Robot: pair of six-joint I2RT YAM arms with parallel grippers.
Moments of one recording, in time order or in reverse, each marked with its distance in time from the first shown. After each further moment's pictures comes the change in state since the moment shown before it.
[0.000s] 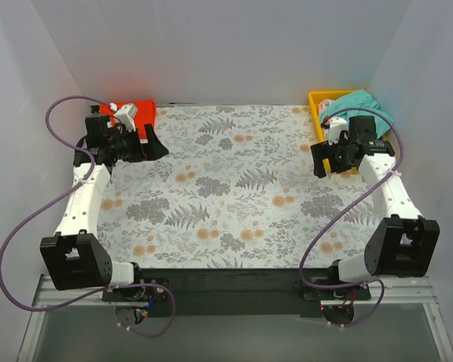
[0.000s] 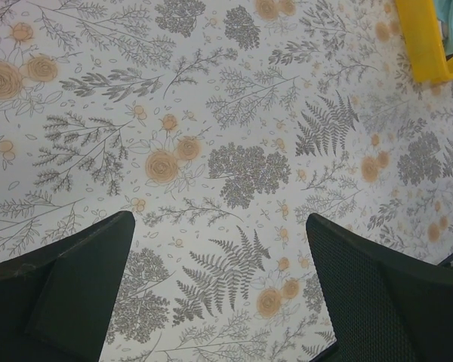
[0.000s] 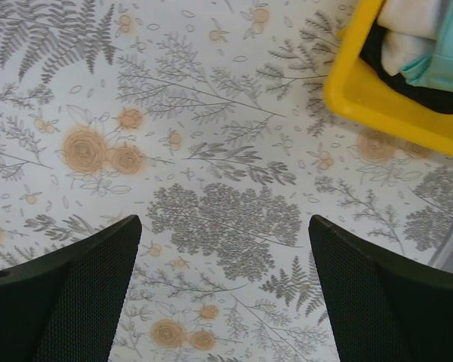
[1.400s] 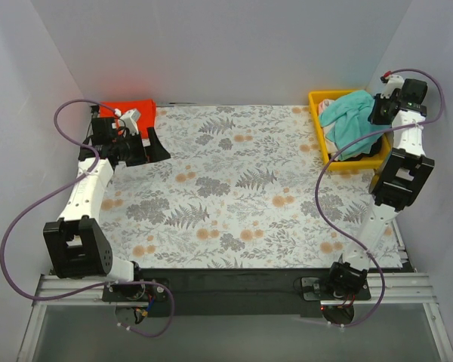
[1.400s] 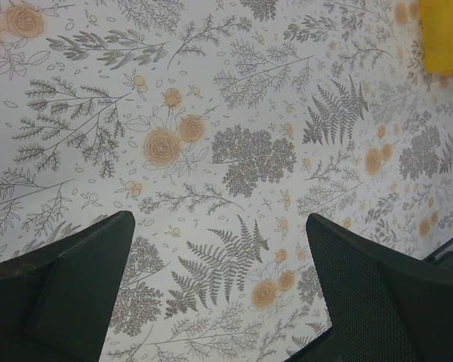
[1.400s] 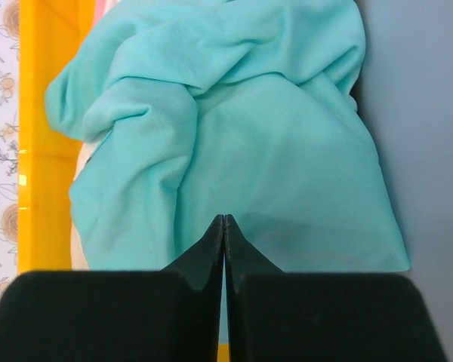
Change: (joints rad) left arm 0.000 0.080 -0.007 -0.024 -0.005 -0.024; right arm -0.381 0.863 0.904 0.200 -0.119 0.060
